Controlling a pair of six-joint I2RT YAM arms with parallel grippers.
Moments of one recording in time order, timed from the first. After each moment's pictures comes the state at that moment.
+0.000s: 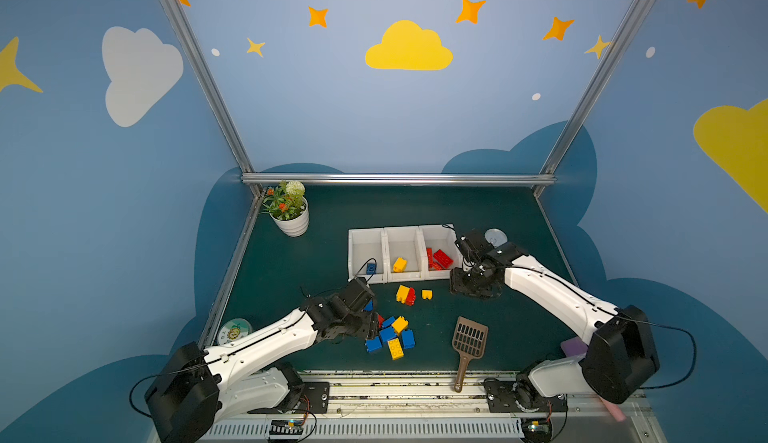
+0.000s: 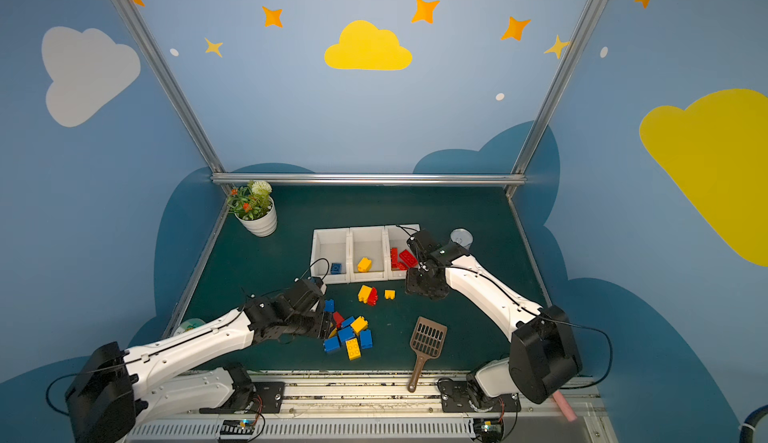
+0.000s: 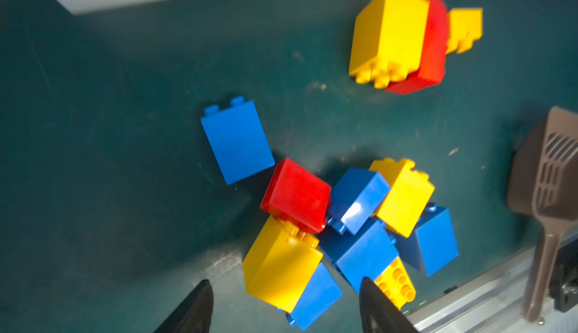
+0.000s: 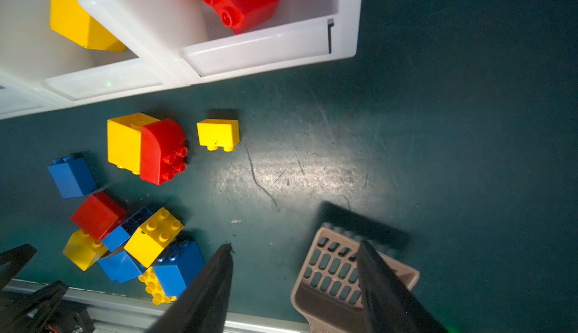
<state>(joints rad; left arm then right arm) -0.82 1.13 0.62 -0.63 0.01 -0.64 0.58 1.42 1.07 -0.97 -0.05 0.61</state>
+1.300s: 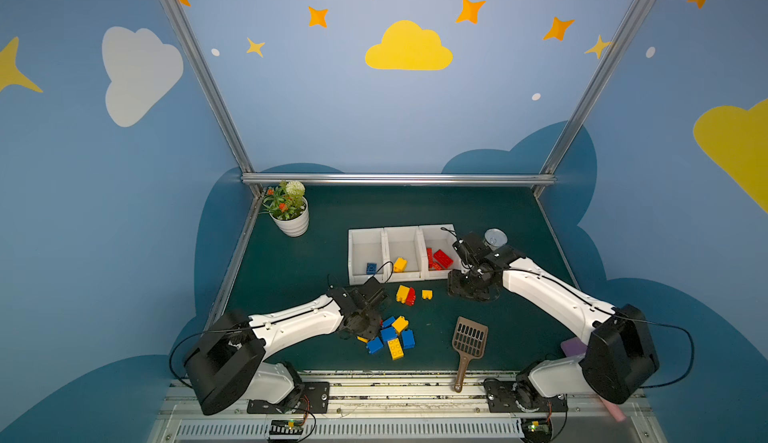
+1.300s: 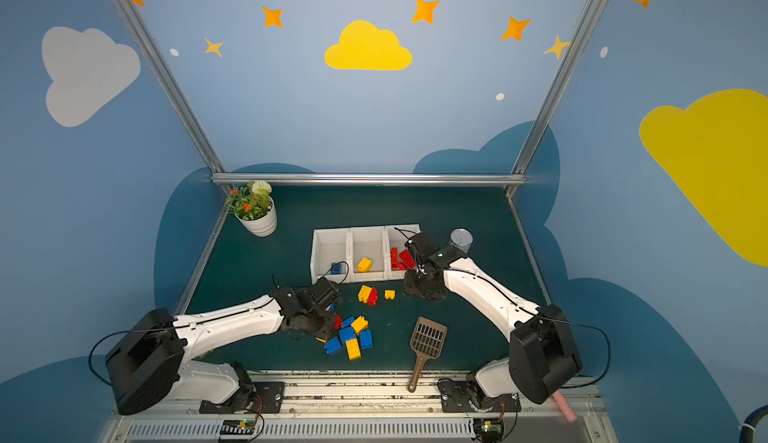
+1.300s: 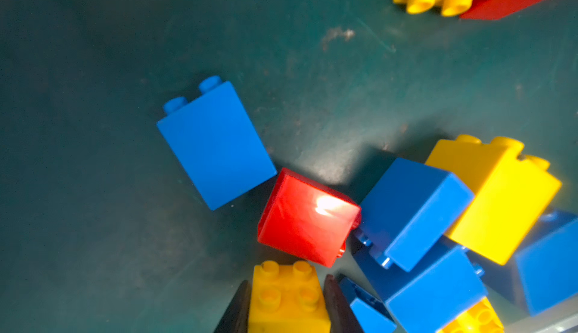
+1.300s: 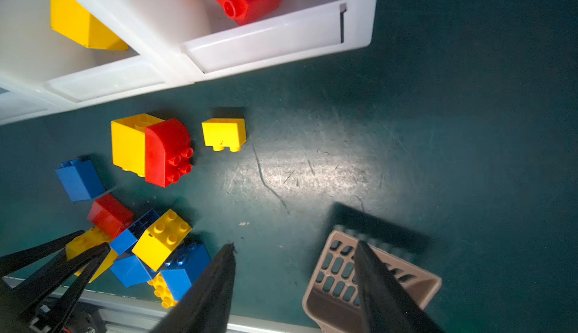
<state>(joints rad) -0.84 1.37 0.72 -0.66 -0.03 -0.52 0.60 1.42 1.04 -0.93 -0.06 0.66</state>
